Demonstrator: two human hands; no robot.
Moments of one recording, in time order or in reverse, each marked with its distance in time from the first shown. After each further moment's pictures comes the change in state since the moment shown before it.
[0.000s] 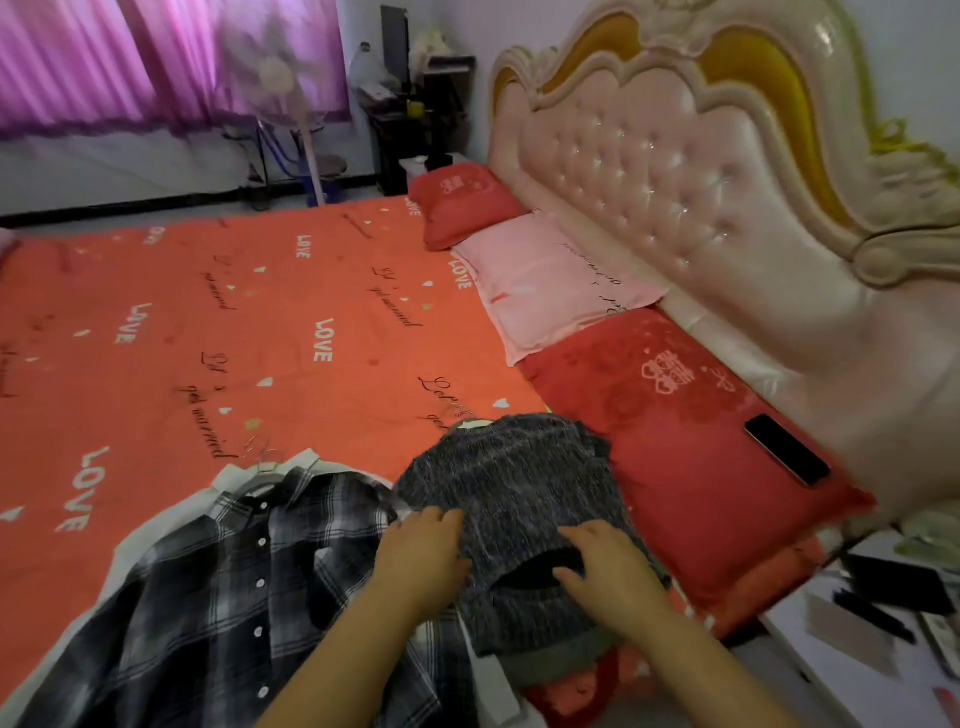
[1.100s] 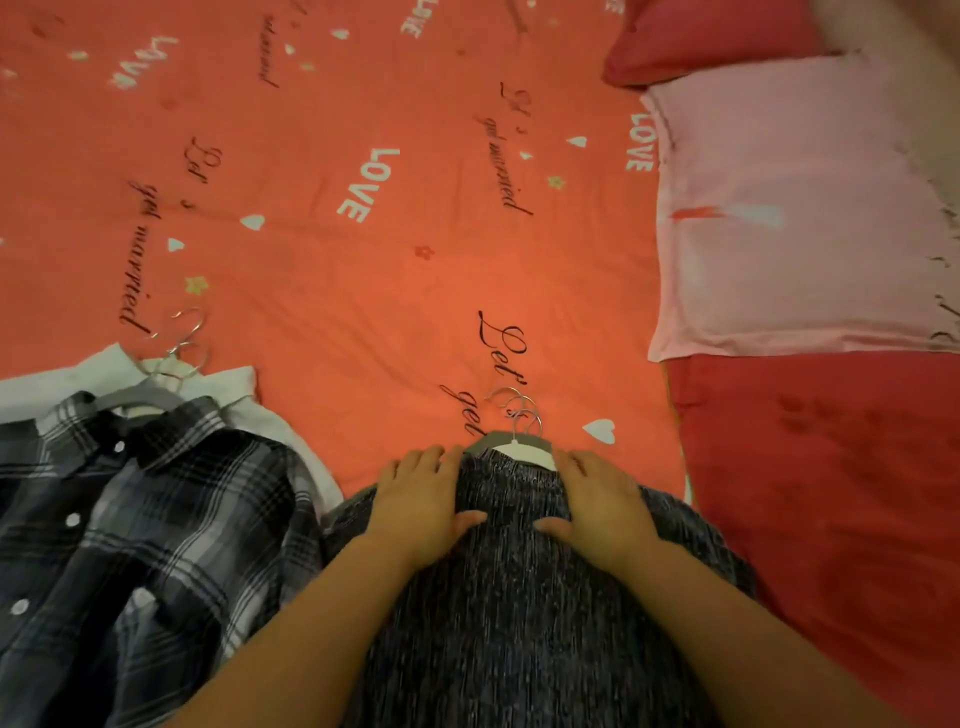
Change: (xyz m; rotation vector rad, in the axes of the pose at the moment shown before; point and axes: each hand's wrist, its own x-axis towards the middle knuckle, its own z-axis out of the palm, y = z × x) left_hand 0.395 -0.104 0.148 -0.218 0.030 -0.392; right_hand 0.486 0.069 0.115 -0.320 -0.282 -0.411
